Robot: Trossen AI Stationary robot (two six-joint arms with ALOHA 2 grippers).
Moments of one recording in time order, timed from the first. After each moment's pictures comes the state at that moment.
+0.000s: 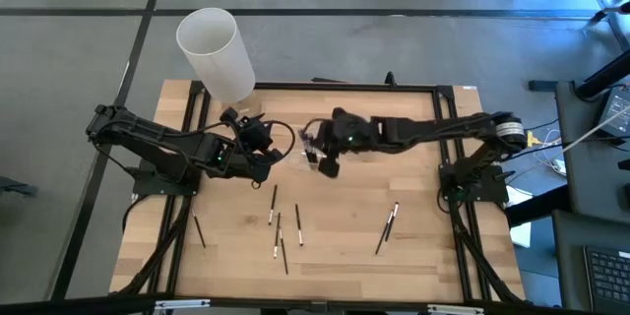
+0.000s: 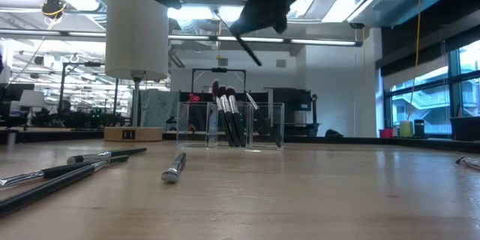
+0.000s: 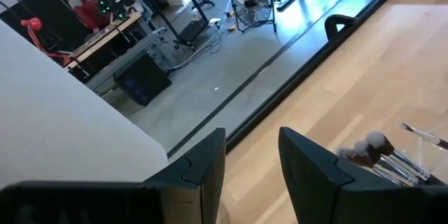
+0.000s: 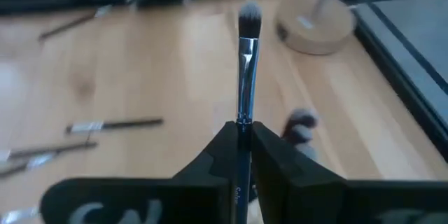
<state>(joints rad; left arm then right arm) -0.23 1.29 1.11 -0.81 -1.20 -0.52 -0.04 1.60 1.27 -0.24 0.17 0.08</state>
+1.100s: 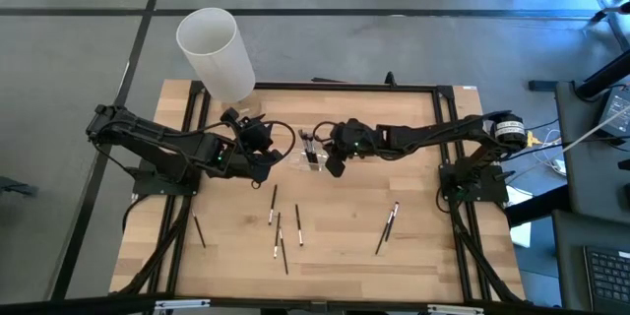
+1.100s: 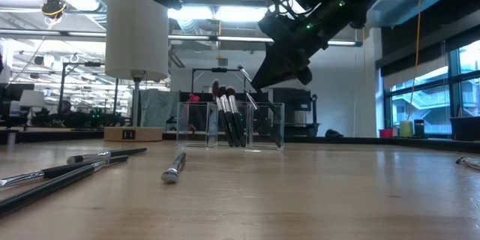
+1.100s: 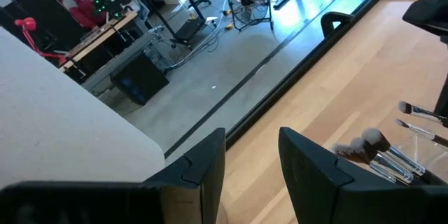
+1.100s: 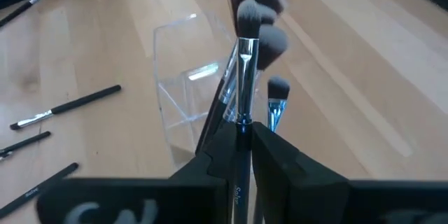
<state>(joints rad) -0.23 1.29 1.11 -0.81 -1.19 -0.51 -0.11 1.59 0.94 0.01 0.16 0.32</state>
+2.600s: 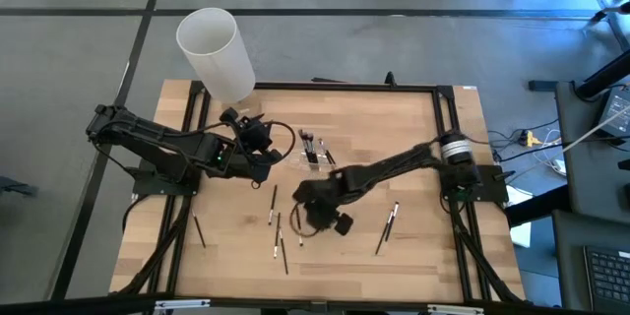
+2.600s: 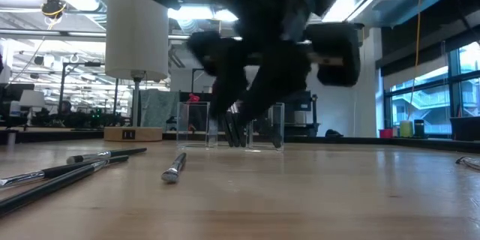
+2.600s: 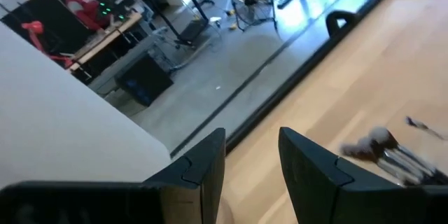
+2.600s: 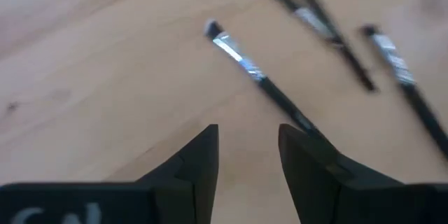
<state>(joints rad) -0.23 1.29 1.11 -0.83 -1.19 -0.51 0.19 2.04 1.47 -0.42 -0.25 -0.78</state>
